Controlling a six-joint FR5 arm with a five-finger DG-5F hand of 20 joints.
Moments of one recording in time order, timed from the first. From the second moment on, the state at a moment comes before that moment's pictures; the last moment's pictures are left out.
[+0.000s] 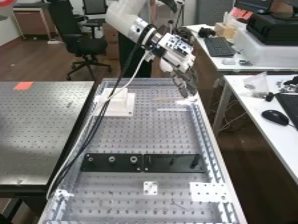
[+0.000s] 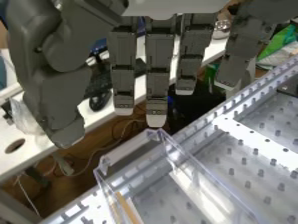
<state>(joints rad) 1.96 -2.36 -0.91 -3.66 -0.89 -0.05</state>
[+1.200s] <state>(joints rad) 1.82 -1.89 -1.60 -2.78 -1.09 -0.44</state>
